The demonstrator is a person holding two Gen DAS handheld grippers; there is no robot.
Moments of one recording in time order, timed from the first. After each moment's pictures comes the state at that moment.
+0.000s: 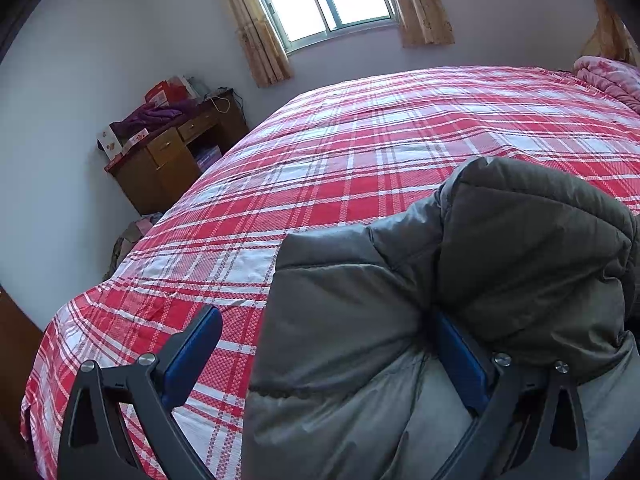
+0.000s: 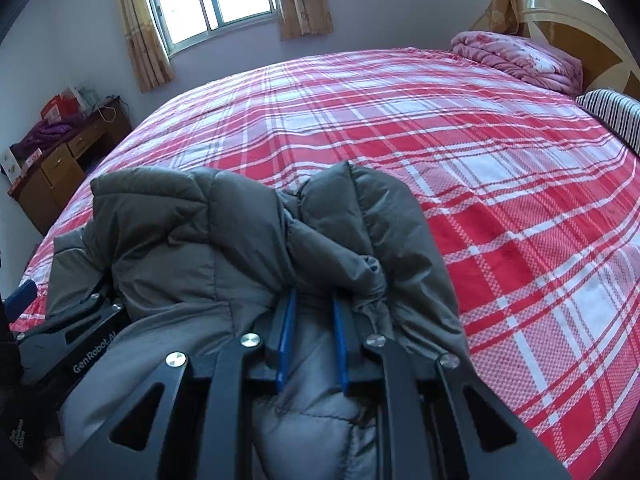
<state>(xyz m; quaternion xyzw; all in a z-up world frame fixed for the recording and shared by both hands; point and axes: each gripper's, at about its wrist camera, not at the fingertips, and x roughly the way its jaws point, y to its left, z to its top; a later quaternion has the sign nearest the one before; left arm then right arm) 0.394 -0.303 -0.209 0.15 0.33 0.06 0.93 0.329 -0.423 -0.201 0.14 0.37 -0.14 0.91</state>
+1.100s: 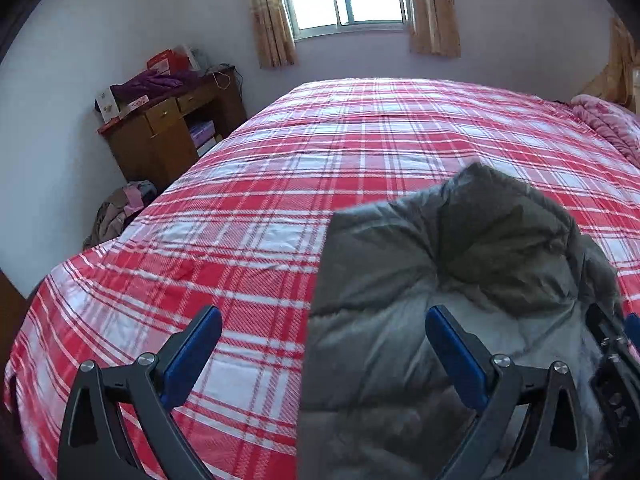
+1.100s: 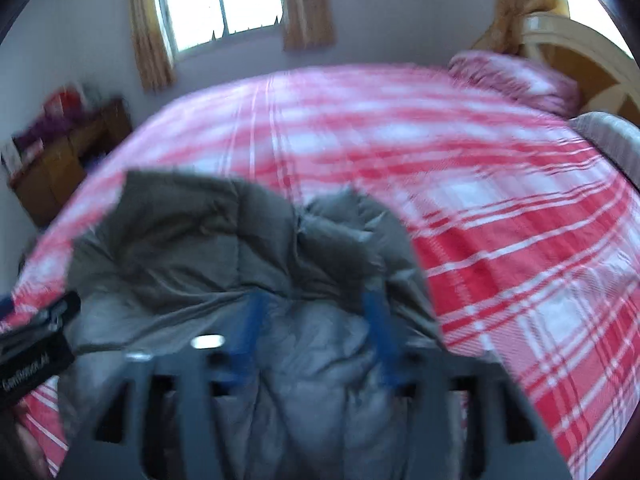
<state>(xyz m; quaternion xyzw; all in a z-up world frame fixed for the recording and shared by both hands) 0.342 -0.259 -0.172 0.08 0.36 0.03 0.93 0.300 -0.404 -0.166 0.12 0.33 -0.16 0.92</state>
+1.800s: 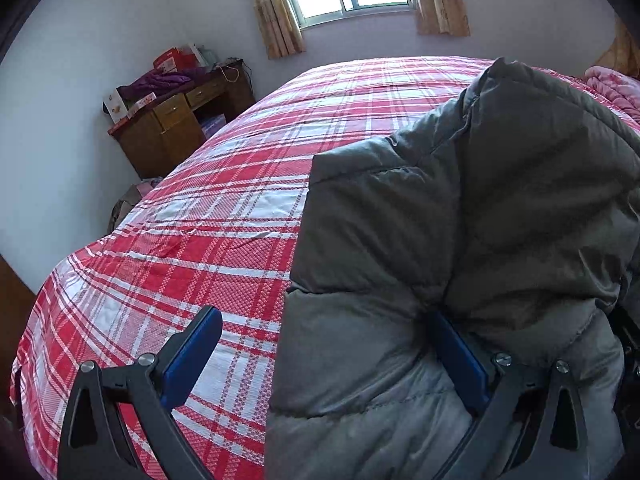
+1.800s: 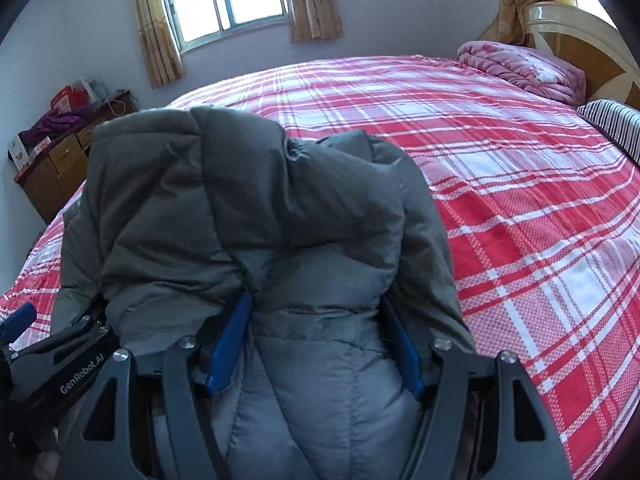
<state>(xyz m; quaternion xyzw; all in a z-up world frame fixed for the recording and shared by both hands) 0.355 -0.270 -0.216 0.11 0.38 0.06 0.92 0.307 -0.404 -0.201 0.13 0.36 -0.13 0.91</state>
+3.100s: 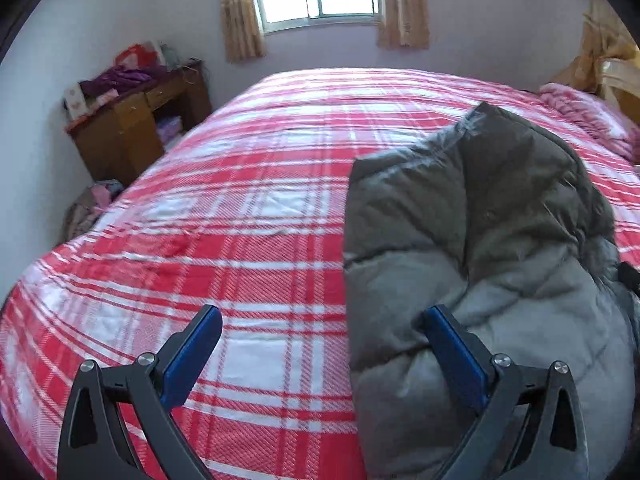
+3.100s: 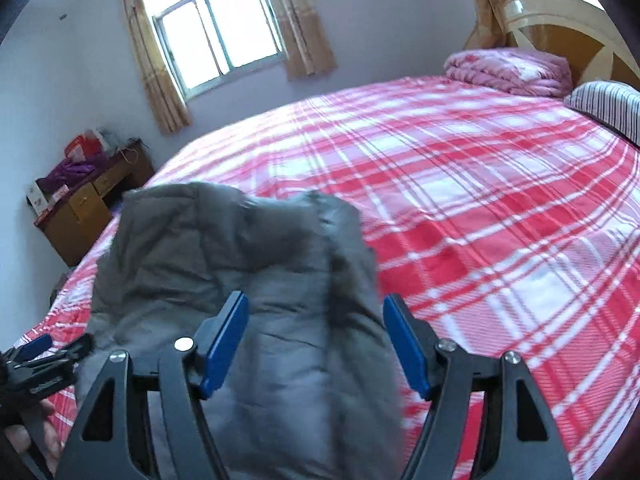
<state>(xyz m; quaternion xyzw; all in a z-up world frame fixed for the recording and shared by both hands) 0.329 -0.199 -0.191 0.07 0.38 -0.06 0.92 0.254 -0.450 -0.175 0.18 0.30 -0.12 0.93</state>
